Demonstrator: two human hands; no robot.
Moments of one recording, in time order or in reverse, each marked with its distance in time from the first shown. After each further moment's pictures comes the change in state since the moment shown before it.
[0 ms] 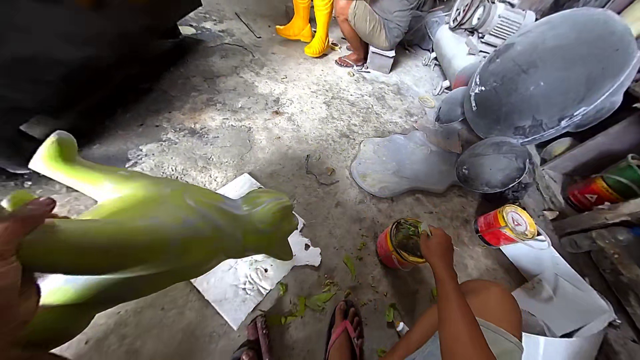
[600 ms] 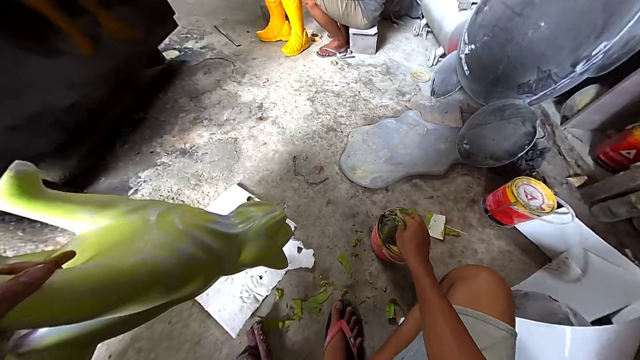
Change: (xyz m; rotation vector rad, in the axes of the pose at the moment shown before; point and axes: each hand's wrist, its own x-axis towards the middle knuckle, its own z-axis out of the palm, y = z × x) left_hand -0.069 0.065 0.054 0.304 -0.259 0.058; right_hand -0.005 -0.007 0.034 0.172 0.020 -0.066
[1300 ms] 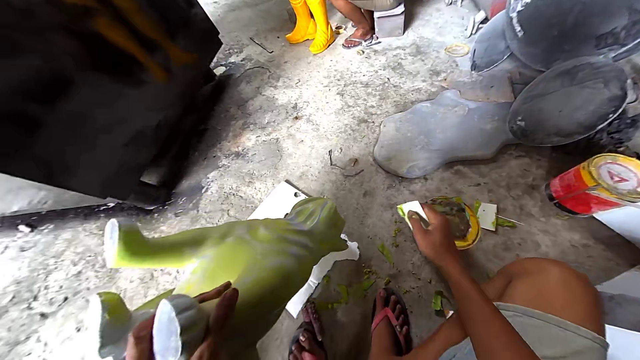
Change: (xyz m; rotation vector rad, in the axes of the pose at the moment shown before) left_hand -0.096 -0.036 0.047 -0.006 0.284 0.285; right_hand -0.044 -0.059 -0.001 0.513 -0.088 -0.275
